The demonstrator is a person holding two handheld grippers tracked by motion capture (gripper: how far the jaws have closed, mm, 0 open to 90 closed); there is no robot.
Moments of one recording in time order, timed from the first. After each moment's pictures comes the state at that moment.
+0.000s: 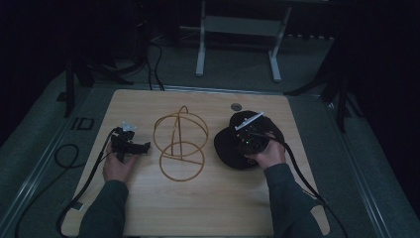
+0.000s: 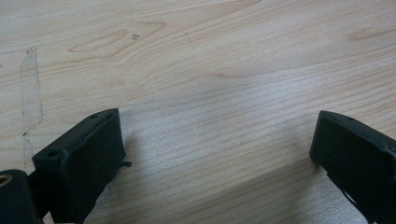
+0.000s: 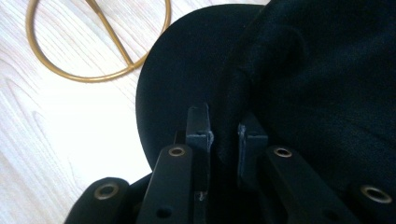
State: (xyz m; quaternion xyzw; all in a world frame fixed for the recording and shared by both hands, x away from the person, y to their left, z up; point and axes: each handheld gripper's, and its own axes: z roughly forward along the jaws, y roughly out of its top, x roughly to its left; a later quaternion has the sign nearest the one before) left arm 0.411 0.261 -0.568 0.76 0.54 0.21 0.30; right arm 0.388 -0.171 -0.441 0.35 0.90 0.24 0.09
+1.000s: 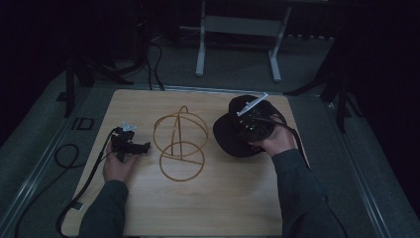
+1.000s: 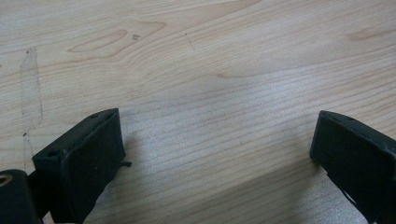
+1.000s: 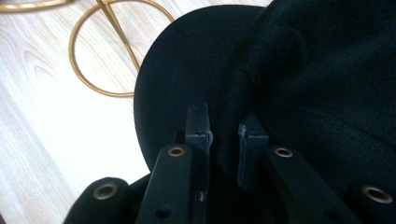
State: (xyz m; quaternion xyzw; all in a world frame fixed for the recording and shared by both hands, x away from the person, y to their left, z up) left arm 0.411 0.261 -0.568 0.76 0.54 0.21 0.30; right arm 0.388 -0.167 -0.375 0.30 0.92 0.24 0.10
